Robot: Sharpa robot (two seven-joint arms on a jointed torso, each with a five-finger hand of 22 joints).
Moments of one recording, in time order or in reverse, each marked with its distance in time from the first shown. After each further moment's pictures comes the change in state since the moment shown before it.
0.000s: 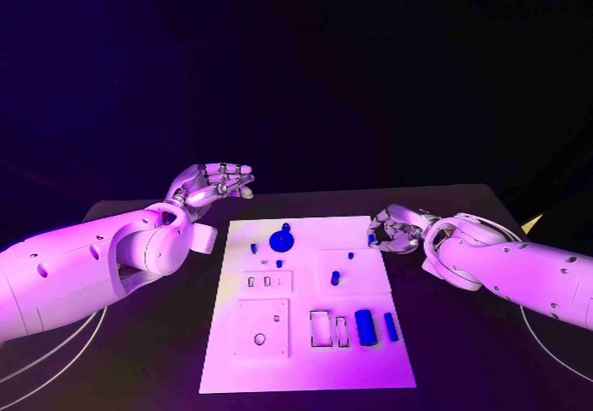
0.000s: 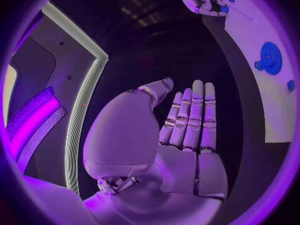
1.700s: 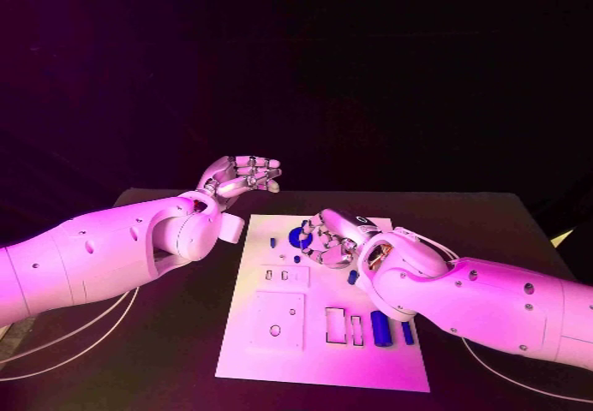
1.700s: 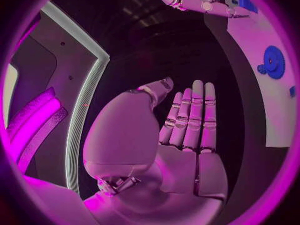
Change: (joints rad) left arm 0.000 0.029 -0.004 -0.020 -0.001 -0.001 -0.005; left_hand 0.000 0.000 0.000 0.000 -0.004 0.000 0.000 0.000 0.001 0.000 0.000 0.000 0.000 0.000 0.000 0.000 -0.002 0.000 -0.003 0.003 0.000 0.000; right arm 0.002 0.196 -0.003 0.318 -0.125 -0.177 -0.266; right_hand -0.031 0.031 0.046 -0.021 0.035 0.002 -0.004 0.030 0.008 0.012 -0.012 0.006 0.000 0.000 -0.007 0.000 0.000 0.000 0.000 -0.007 0.004 -0.001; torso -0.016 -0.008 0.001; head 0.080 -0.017
